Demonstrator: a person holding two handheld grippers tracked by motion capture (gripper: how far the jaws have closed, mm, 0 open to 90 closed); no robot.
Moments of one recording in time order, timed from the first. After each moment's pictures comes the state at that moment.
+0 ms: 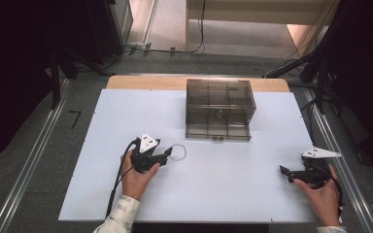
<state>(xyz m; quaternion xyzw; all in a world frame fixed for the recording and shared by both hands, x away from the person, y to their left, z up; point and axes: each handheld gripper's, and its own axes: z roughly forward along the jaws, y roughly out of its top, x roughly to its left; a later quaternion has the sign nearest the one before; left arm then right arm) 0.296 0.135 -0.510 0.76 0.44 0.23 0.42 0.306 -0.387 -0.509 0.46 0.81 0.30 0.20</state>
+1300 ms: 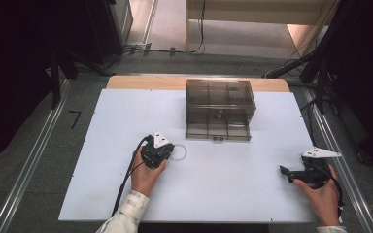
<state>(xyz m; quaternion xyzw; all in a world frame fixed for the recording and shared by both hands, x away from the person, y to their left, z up) 0.312 0.115 -0.513 0.80 0.43 0.21 0.37 0.306 -0.387 -0.509 0.46 0.81 0.30 0.20</state>
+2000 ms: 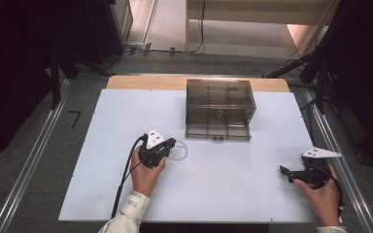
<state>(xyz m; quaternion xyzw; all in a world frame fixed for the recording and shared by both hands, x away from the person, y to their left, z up) 0.305 0.119 -0.500 0.75 0.43 0.23 0.46 0.306 -0.387 -0.509 0.46 0.81 0.30 0.20</state>
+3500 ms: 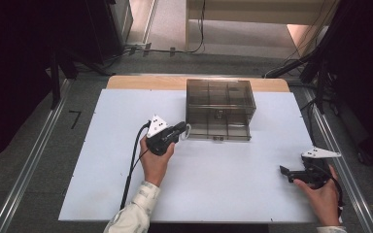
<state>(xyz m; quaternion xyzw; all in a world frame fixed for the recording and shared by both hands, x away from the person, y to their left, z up) 0.330 0.099 -0.470 0.69 0.40 0.22 0.56 0.306 -0.387 -0.509 0.46 0.81 0.30 0.20</state>
